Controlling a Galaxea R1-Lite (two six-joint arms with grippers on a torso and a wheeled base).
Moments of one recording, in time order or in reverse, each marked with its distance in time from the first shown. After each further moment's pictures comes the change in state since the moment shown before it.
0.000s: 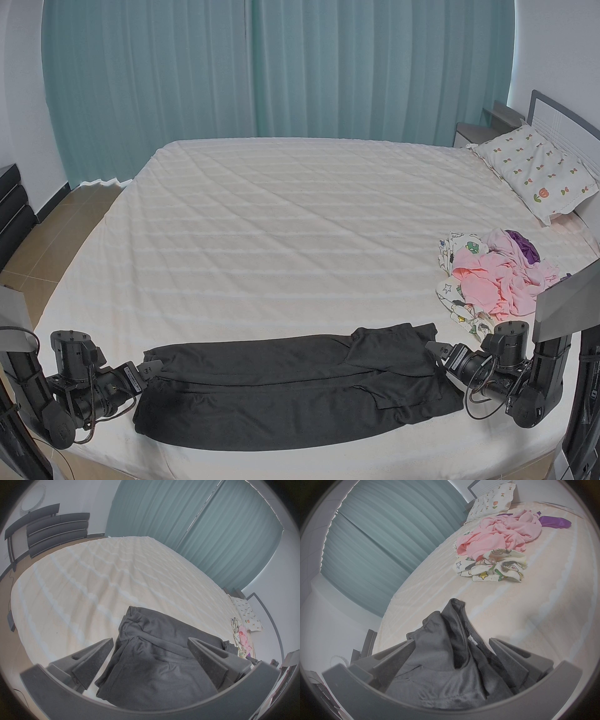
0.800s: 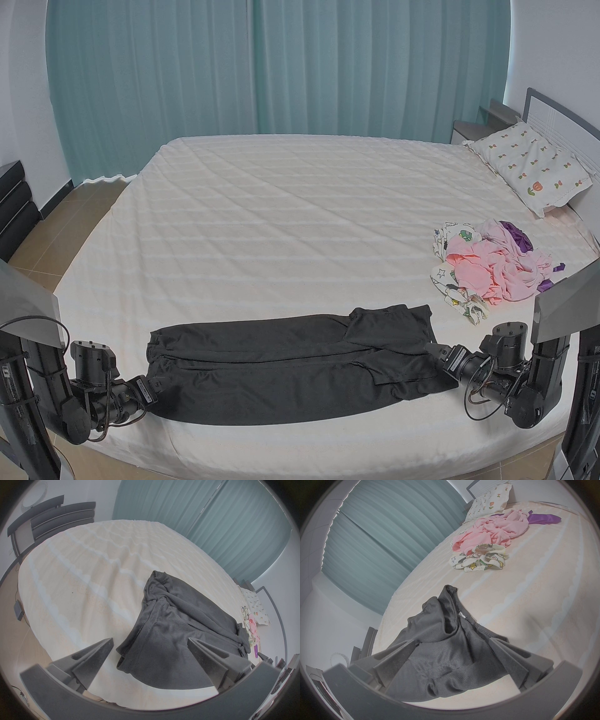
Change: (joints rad) left arm 0.020 0.204 -0.041 -0.015 -0.011 -0.004; right arm 0.004 0.008 -0.001 0.000 0.001 -0.001
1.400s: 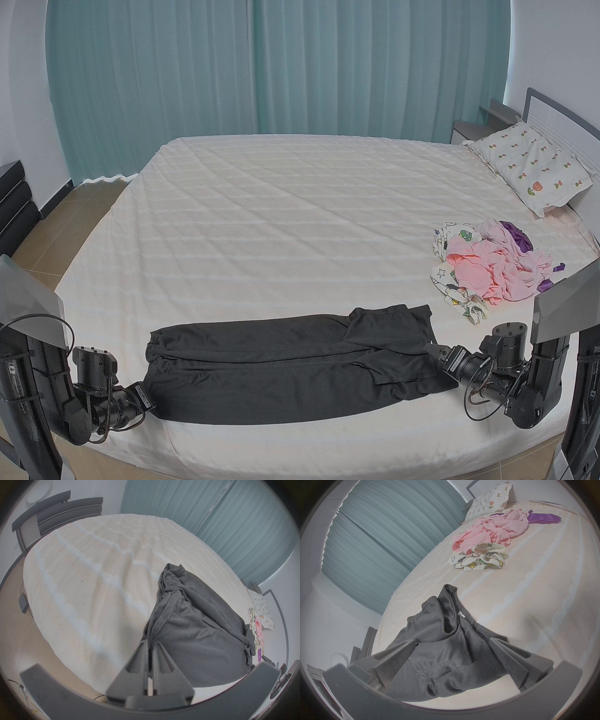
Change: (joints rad) left arm 0.024 0.051 0.011 0.001 0.016 -0.024; right arm 0.000 0.003 0.000 0.000 0.001 0.000
